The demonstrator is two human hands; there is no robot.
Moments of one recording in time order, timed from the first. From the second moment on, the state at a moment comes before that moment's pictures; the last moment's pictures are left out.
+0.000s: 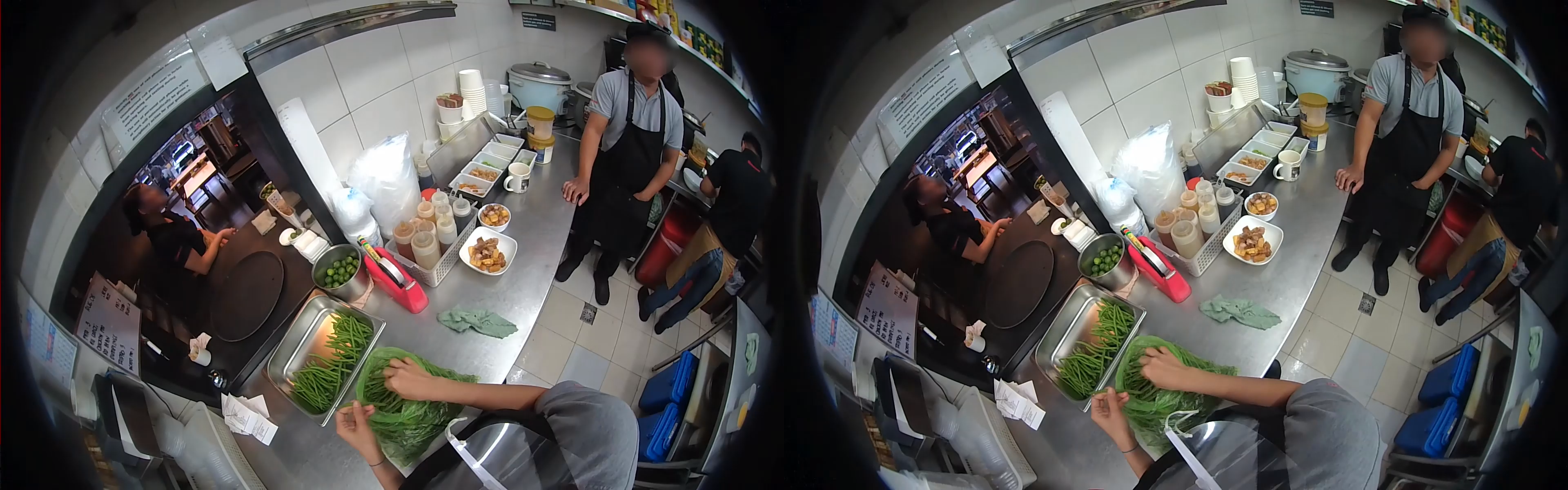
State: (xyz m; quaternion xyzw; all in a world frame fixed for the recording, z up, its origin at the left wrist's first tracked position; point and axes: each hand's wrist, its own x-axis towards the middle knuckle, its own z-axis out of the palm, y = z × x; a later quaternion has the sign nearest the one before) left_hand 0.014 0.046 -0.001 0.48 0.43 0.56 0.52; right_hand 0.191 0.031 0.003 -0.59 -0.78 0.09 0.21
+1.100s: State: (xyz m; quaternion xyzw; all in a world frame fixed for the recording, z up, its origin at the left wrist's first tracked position) left_hand 0.016 0.031 0.015 0.28 0.26 0.61 0.70; right_hand 0.186 0.029 0.014 -0.21 -0.34 0.72 0.57
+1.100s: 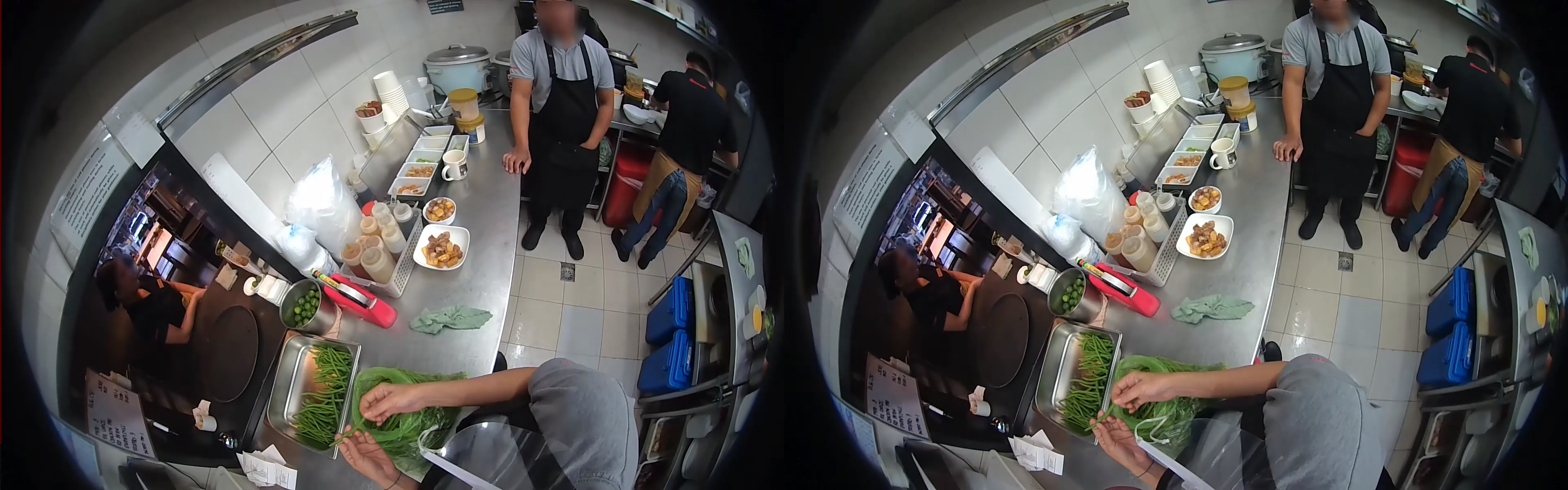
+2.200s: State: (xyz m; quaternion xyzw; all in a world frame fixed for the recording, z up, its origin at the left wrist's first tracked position) left_hand 0.016 0.029 0.024 0.61 0.45 0.44 0.48; right_hand 0.169 0.021 0.021 -0.46 -0.72 0.25 0.46
